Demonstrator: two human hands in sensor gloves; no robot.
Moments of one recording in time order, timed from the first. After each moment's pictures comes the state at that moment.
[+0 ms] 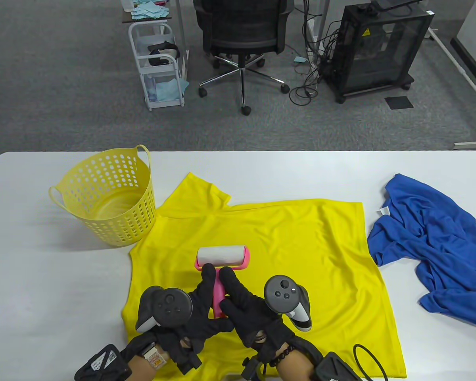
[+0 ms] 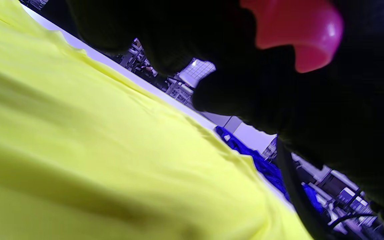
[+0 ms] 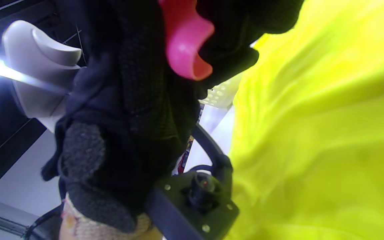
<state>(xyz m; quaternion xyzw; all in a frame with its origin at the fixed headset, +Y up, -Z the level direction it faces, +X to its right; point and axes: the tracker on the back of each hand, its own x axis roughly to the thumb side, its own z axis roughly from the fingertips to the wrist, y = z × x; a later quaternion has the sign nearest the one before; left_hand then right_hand) -0.150 -0.709 -0.245 -0.05 -0.32 0.33 0.89 0.037 -0.725 -0.247 0.24 0.18 0.78 0.55</state>
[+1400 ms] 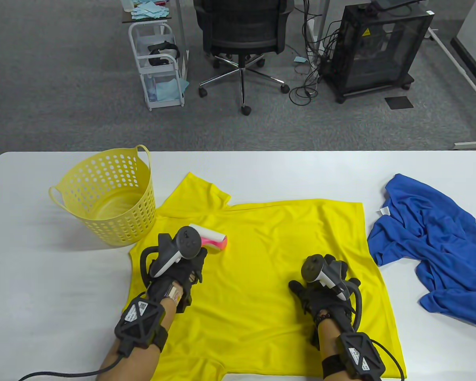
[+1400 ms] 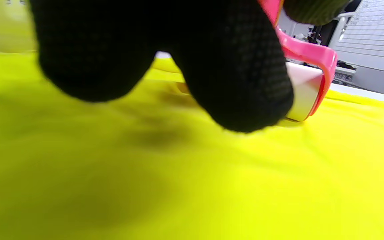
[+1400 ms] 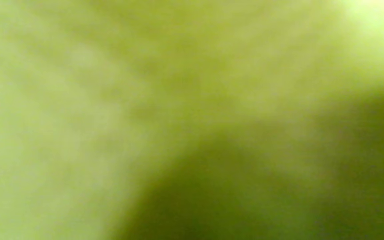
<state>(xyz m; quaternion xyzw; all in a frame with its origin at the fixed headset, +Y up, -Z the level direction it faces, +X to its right) -0.160 -0.734 -0.379 -0.08 -0.01 0.10 0.99 0.173 -0.806 -0.318 -0.11 0.28 0.95 0.10</state>
